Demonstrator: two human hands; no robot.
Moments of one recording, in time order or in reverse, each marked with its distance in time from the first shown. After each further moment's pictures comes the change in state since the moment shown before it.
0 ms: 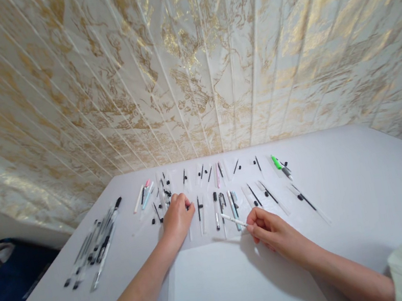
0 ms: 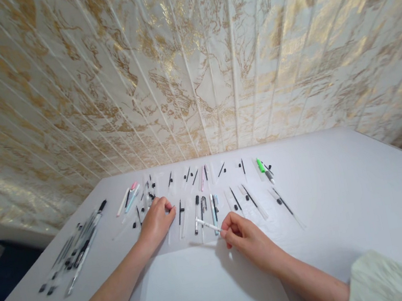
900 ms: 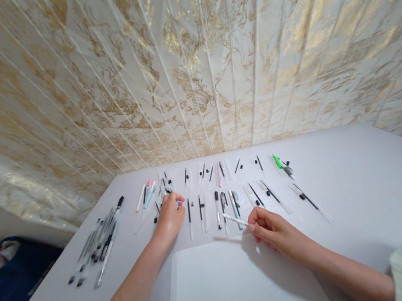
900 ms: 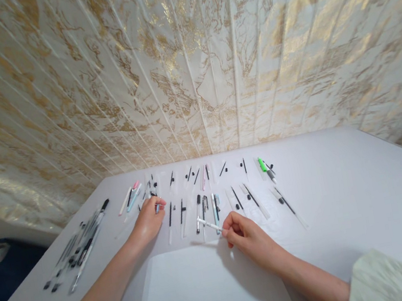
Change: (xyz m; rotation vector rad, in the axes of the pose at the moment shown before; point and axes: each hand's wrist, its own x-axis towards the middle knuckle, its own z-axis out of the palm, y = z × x) left_hand 0.007 -0.024 -0.009 -0.188 0.061 -0.032; right_hand 0.001 0.000 0.001 0.002 -0.007 -0.008
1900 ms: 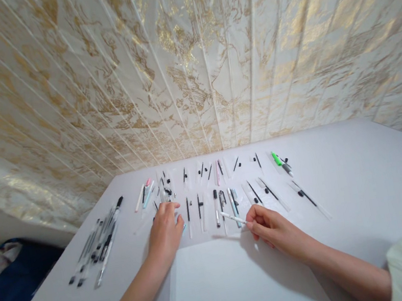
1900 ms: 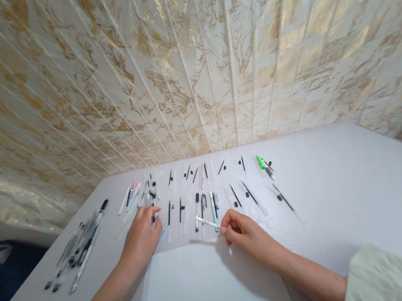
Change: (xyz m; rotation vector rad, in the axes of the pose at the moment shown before) left_hand -0.039 0.004 -0.016 0.223 -0.017 0.157; right_hand 0.000 -0.001 -0.001 0.011 -0.002 -0.003
